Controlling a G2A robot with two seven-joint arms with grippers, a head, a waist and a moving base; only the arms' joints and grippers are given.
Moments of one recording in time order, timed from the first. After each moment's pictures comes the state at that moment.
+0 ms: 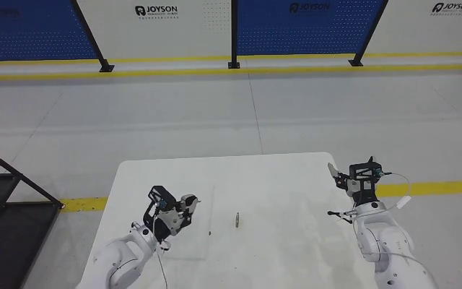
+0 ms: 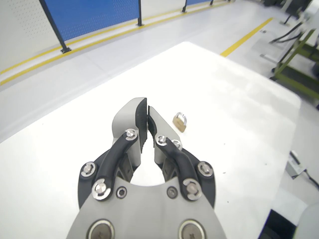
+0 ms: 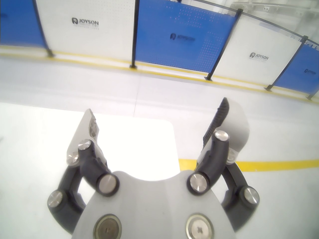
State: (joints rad) left arm 1.87 -1.15 -1.53 -1.91 1.11 -0.58 -0.11; right arm -1.73 -1.15 1.60 -1.80 -1.33 0.00 0.00
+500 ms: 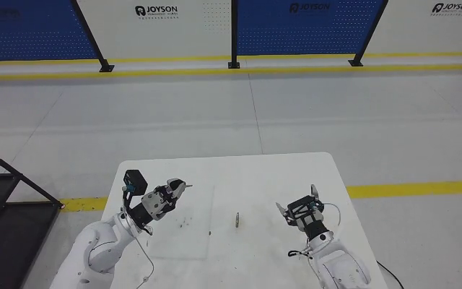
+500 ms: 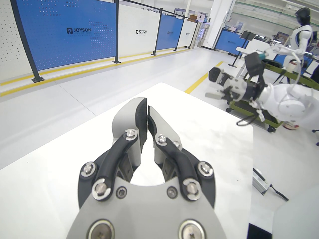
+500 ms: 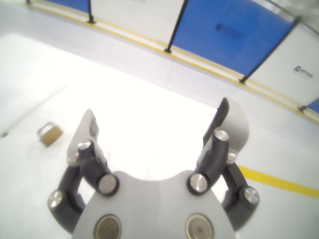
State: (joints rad) left arm 1.75 -1.13 -1.61 -1.78 0.89 -0.79 -0.11; right arm -1.88 -1.18 1.25 -1.90 -1.60 0.03 0.05
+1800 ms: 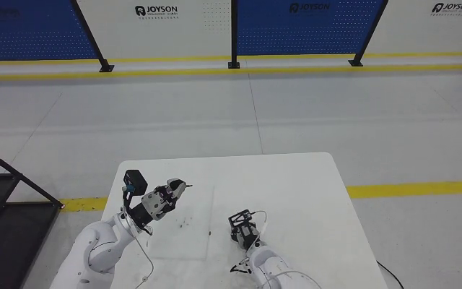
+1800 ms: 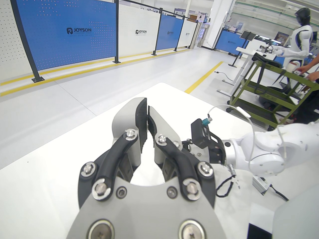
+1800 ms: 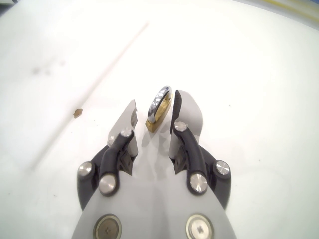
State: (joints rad) left arm 1.75 -1.13 -1.61 -1.78 0.89 -0.79 -0.11; right arm -1.51 -1.37 0.75 -1.35 -1.27 0.26 0.09
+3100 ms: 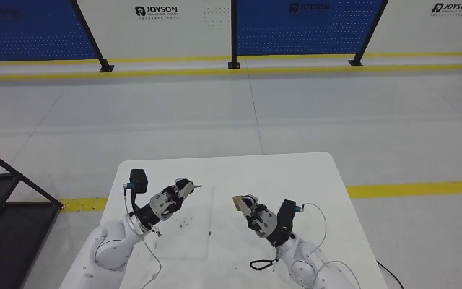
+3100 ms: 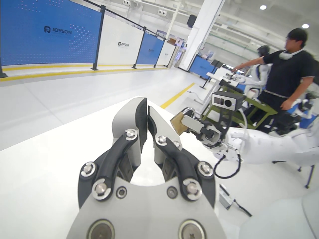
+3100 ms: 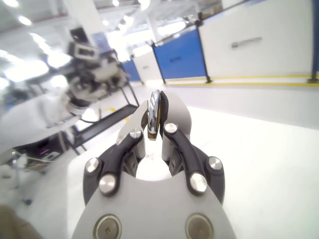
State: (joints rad) left arm 1.70 -1.13 -1.51 -1.71 0.59 -0.85 -0.17; right arm -1.59 -1.28 1.06 -1.47 -1.10 -0.72 -0.51
